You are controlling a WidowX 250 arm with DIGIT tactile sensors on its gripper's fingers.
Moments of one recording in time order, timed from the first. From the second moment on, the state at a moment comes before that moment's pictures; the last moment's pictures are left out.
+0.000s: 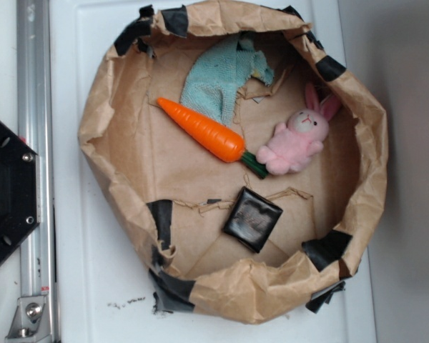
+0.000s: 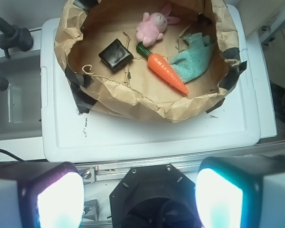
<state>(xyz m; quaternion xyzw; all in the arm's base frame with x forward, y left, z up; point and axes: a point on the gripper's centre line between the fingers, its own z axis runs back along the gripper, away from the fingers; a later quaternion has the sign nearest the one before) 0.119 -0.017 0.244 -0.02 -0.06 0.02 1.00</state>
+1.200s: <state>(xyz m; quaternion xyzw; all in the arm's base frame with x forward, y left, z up) 0.234 -0.030 0.169 0.02 0.01 -0.06 1.00</state>
